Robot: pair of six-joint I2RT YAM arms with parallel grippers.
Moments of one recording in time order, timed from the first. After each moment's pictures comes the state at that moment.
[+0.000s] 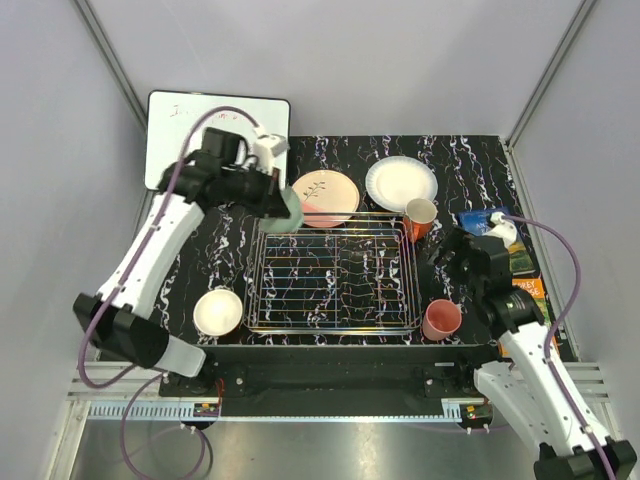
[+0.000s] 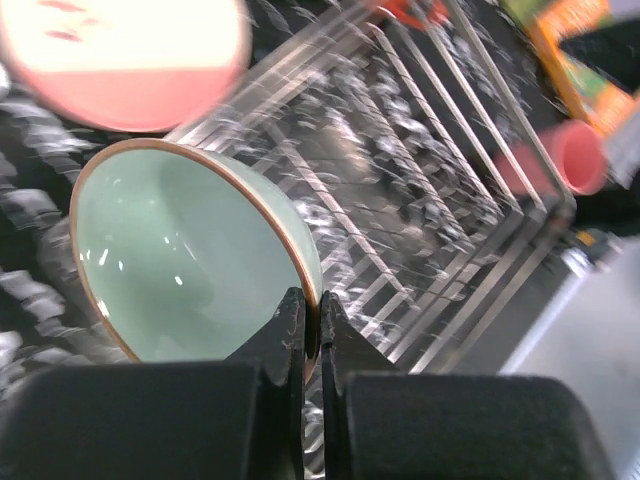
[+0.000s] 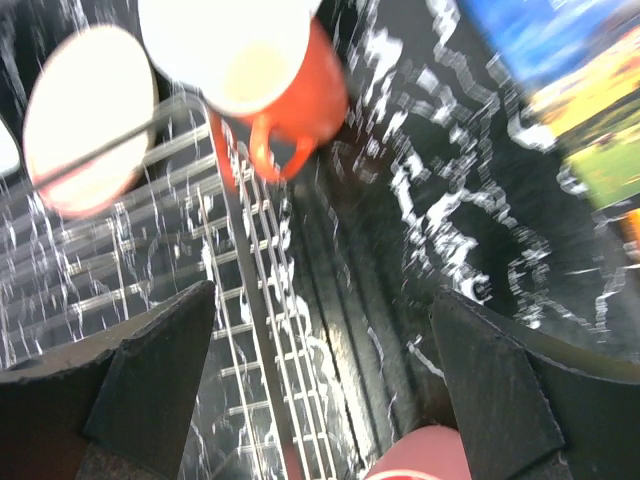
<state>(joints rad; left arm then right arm) -0.32 1.42 1.59 -0.98 0.57 0.02 0.26 0.68 0.63 -0.51 0.21 0.62</state>
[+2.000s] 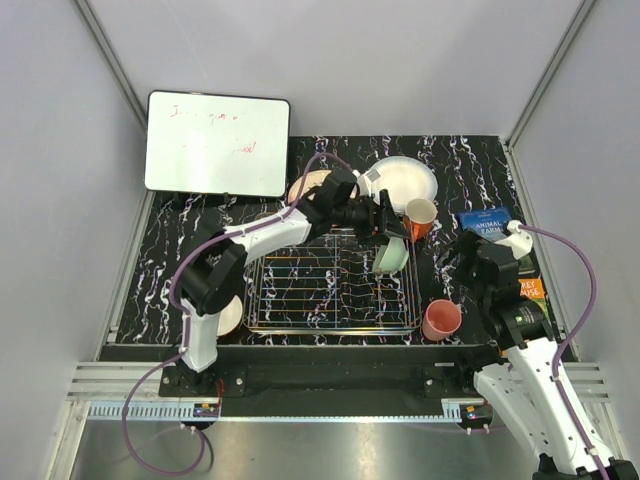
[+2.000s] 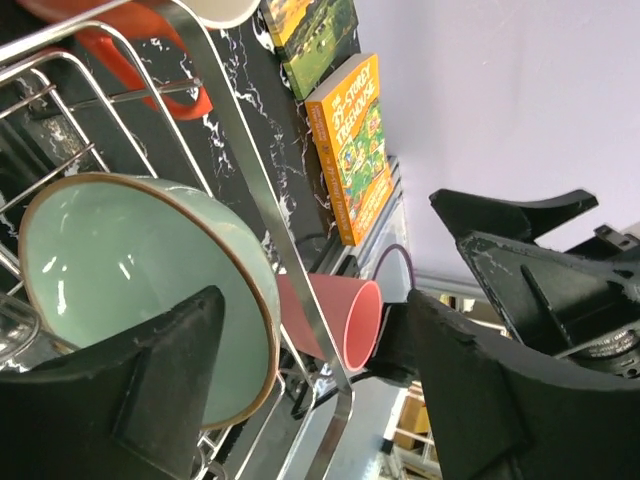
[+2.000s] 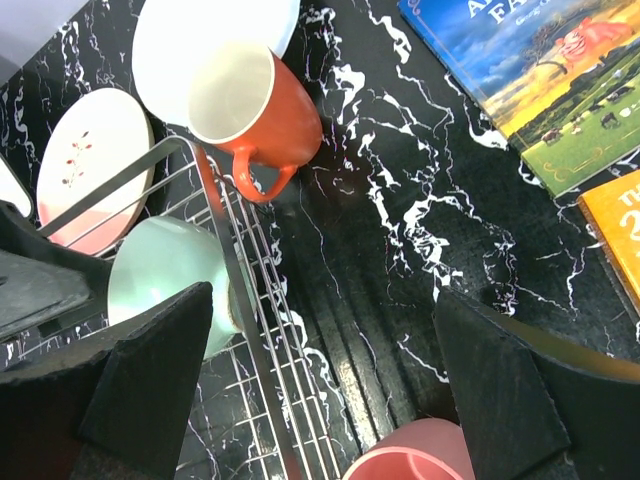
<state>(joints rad) -0.75 1.98 1.46 0.01 0.64 -0.96 0.26 0.57 0.65 -0.60 0.34 0.69</state>
